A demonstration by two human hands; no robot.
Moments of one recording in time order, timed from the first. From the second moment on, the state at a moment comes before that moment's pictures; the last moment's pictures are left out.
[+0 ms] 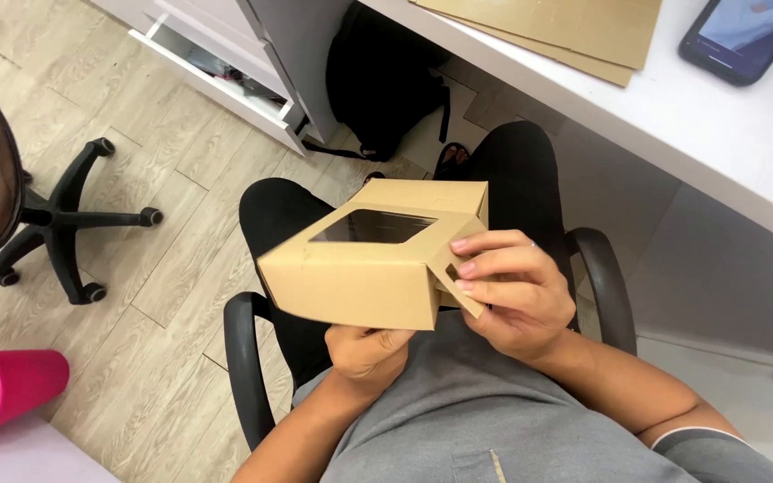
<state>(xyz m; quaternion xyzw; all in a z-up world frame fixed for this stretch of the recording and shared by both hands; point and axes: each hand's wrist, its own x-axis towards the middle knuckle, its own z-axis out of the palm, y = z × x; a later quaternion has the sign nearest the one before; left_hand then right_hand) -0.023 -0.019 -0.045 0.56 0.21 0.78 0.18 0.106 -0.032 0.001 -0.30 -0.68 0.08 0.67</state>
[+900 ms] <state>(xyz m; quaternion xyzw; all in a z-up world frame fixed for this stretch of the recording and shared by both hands) -0.028 -0.017 -0.073 0.60 0.19 0.73 0.29 0.097 -0.051 -0.002 -0.42 -0.62 0.09 0.66</state>
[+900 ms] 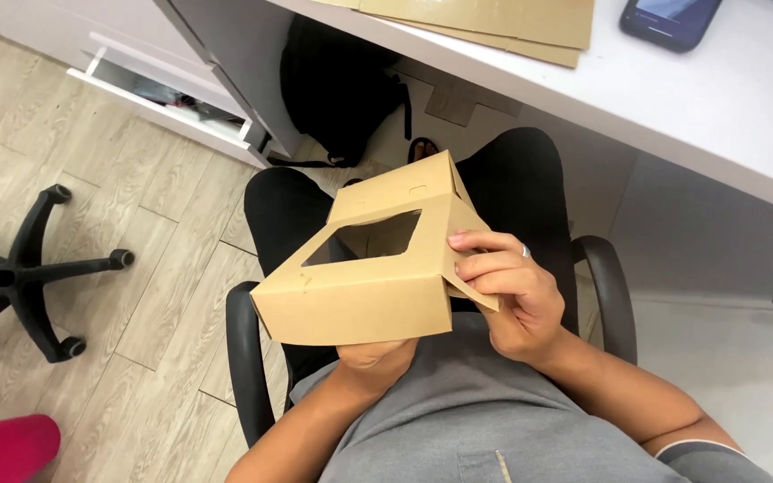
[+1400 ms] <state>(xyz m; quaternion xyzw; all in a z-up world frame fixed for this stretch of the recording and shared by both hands) -0.011 -0.012 -0.047 0.65 0.15 0.67 0.32 0.108 -0.067 -0.004 -0.47 -0.60 0.02 0.65</state>
